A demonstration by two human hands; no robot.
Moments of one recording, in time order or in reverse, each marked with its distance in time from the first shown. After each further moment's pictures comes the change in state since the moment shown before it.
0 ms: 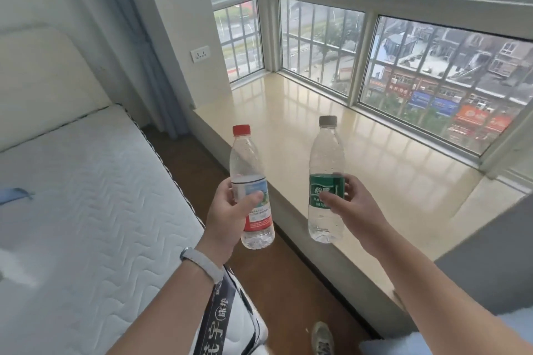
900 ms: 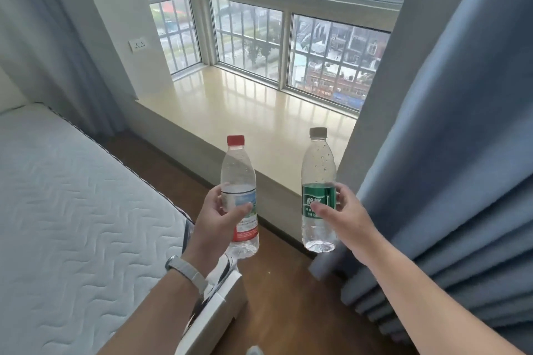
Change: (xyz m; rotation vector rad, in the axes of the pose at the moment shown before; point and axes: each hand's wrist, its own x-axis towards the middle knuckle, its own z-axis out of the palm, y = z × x) left_hand -0.243 -0.045 -0.059 -0.029 -0.297 -0.029; right_hand -0.319 0.049 0.014 -0.025 0.251 0.037
